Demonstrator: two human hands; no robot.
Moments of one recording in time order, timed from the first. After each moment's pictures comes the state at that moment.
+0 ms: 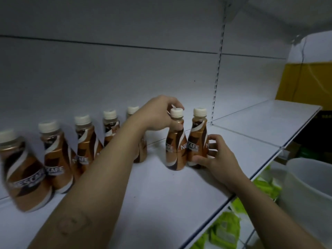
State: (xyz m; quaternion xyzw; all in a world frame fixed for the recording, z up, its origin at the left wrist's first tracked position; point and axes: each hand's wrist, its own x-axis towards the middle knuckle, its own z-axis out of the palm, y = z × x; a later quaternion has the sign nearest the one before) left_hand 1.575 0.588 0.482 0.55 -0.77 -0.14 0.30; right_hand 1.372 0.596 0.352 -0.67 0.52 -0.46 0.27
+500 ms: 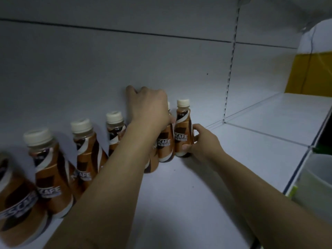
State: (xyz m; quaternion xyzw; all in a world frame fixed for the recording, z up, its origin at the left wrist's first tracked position) left_hand 1.602 0.551 0.472 0.69 -0.65 0.29 0.17; right_hand 1.456 0.525 0.370 -0.68 0.58 -0.38 0.23
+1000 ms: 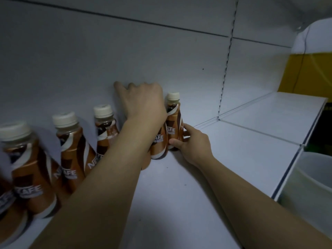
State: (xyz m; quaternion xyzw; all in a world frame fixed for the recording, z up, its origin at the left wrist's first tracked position) left_hand 1.591 0.550 0.465 0.73 -0.59 0.29 0.19; right_hand 1.465 0.514 0.347 -0.68 0.56 -0.43 0.20
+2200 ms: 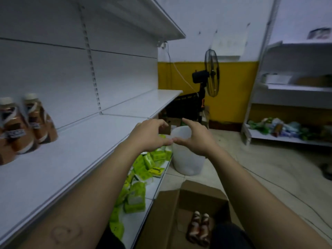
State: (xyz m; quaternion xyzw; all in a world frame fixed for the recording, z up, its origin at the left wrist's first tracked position) left_hand 1.310 0.715 0.396 0.35 -0.90 -0.10 0.22; right_hand 1.135 0.783 0.365 -0.58 0.76 -0.30 0.00
